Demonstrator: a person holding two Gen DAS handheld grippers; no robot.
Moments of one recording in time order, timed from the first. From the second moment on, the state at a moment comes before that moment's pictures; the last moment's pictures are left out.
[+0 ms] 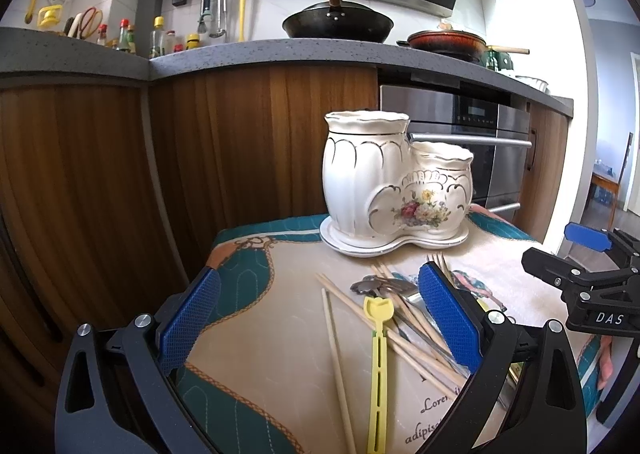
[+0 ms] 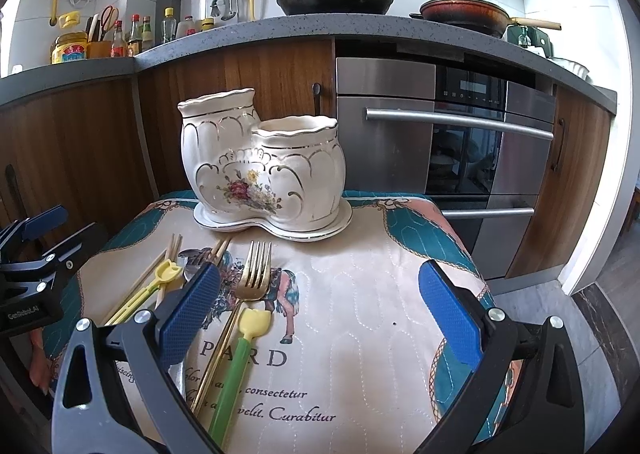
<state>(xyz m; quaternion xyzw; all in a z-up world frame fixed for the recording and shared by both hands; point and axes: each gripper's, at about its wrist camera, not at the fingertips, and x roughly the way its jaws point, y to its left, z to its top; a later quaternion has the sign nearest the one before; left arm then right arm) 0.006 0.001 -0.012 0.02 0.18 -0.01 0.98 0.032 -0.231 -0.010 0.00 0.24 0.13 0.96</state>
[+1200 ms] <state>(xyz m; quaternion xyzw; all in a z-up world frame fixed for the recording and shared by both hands) 0.006 0.000 -0.011 0.02 0.18 -0.01 0.98 0.033 -0.226 -0.013 -0.01 0.24 0.13 0.96</state>
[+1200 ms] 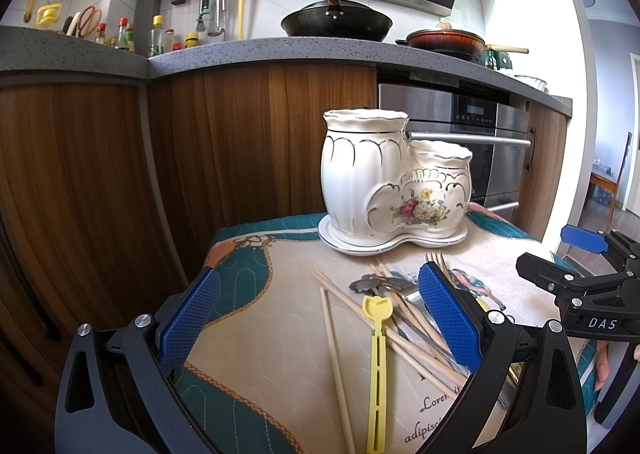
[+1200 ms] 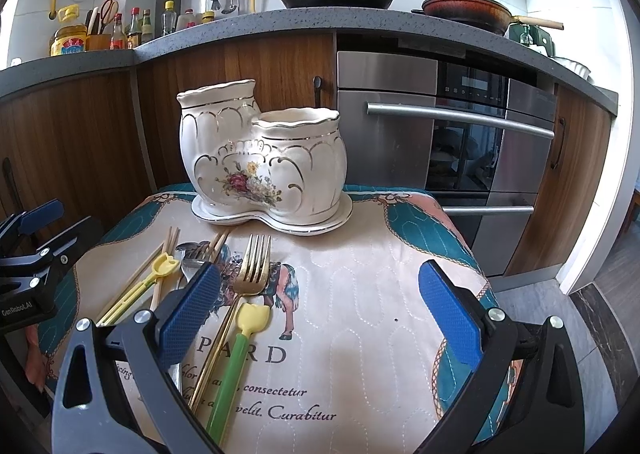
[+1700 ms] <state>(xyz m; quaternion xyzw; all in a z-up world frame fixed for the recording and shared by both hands) 0.006 0.000 -0.011 0.02 0.18 -0.01 0.98 0.033 -0.227 -0.013 -0.01 0.24 0.12 0.96</state>
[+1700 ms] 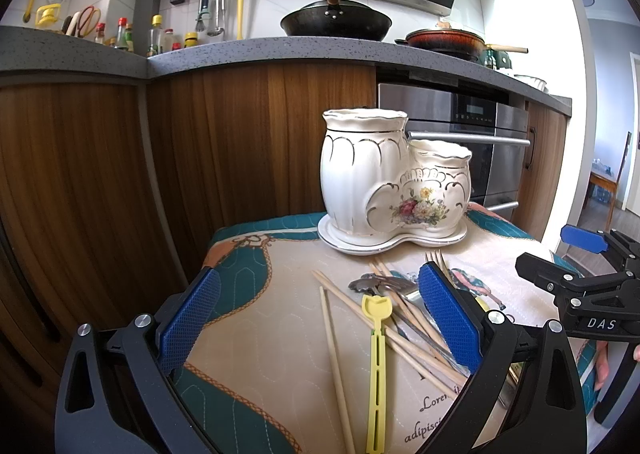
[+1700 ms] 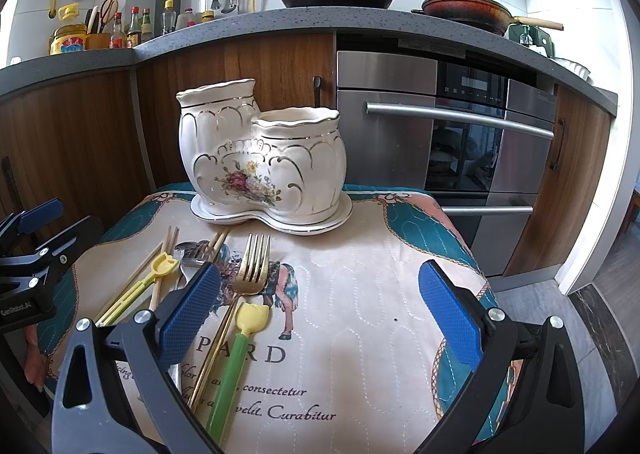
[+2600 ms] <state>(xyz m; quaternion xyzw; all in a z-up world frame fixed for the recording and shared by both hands) 0.039 0.019 -0.022 0.06 0.36 -0.03 0.93 0.040 -0.247 -0.008 0.01 0.29 0.13 0.95</state>
